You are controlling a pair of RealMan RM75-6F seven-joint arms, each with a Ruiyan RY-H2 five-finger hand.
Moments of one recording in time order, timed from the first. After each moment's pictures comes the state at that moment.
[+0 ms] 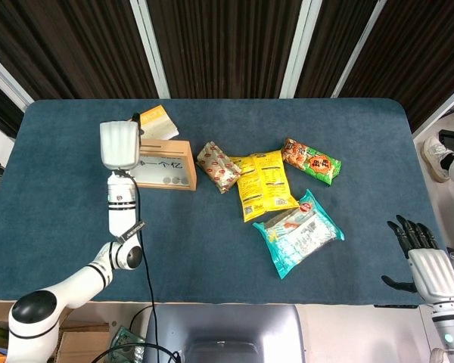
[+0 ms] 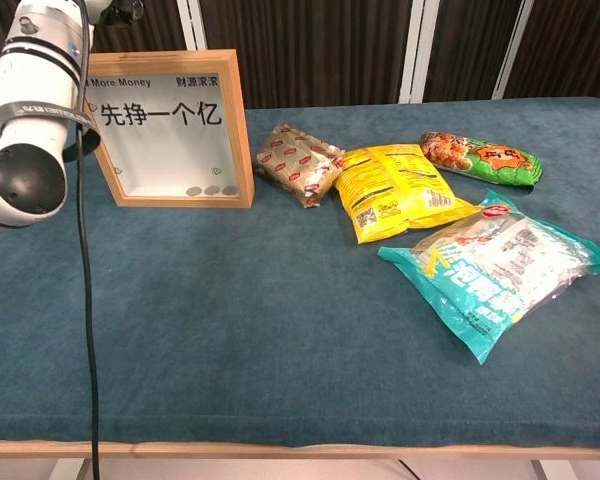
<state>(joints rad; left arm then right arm) -1.04 -1.88 -0.55 -0.71 1.12 1.29 0.58 0.09 -1.03 0.02 -1.69 -1.48 1.37 -0.04</state>
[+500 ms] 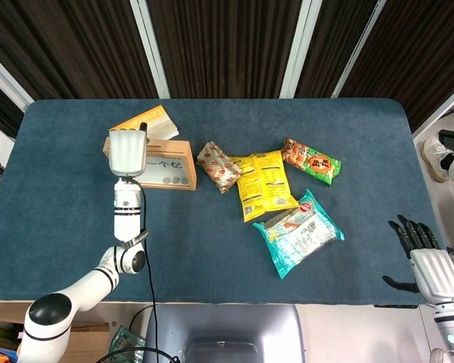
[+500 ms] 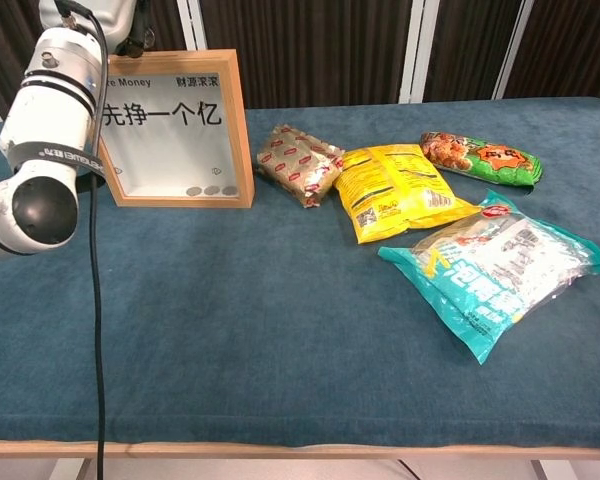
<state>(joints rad) -1.06 -1.96 -0.50 -0.56 1.12 1.27 0.54 0.09 -1.02 0.01 -1.69 -1.49 1.38 -0.02</state>
